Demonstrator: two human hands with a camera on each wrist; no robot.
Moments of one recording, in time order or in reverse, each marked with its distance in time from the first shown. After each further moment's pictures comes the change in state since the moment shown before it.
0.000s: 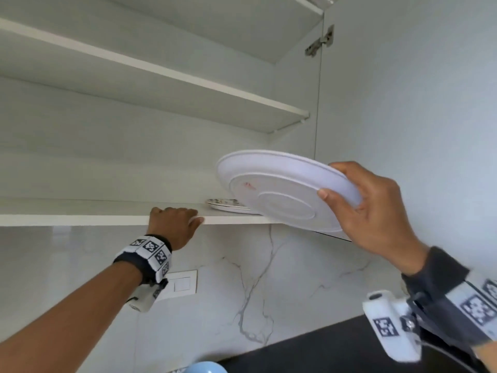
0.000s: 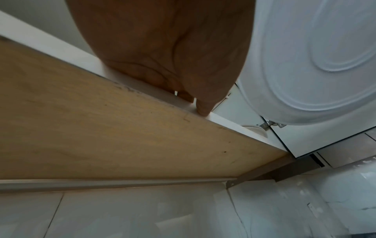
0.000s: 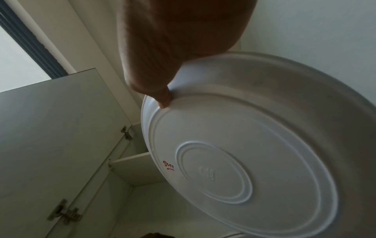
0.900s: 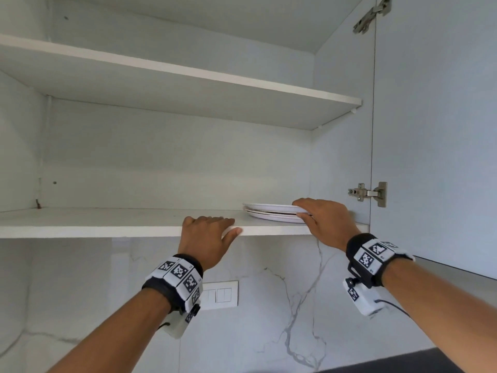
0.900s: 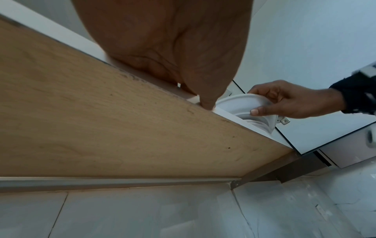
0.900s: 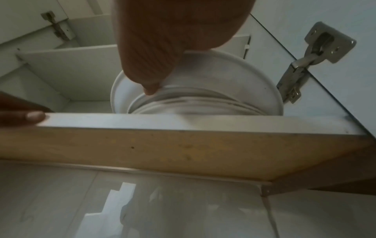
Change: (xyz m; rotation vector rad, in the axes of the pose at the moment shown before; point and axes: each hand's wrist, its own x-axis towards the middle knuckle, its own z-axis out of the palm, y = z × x) left_hand 0.002 -0.006 0.027 -0.062 0.265 0.031; right_hand 0.002 0.140 0.229 -0.152 -0.292 -0.146
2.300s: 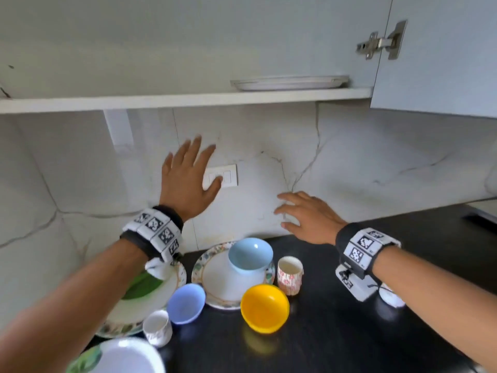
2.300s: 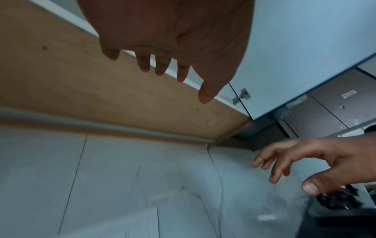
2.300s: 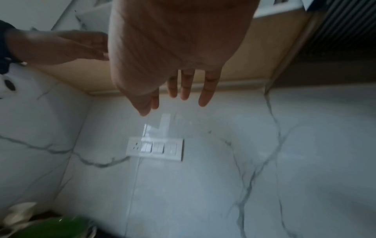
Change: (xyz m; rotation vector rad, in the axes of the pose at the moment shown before) left_hand -0.139 0.022 0.026 -0.090 -0.128 -0.026; right_hand -0.221 -0.108 0.059 0.249 -0.693 0.099
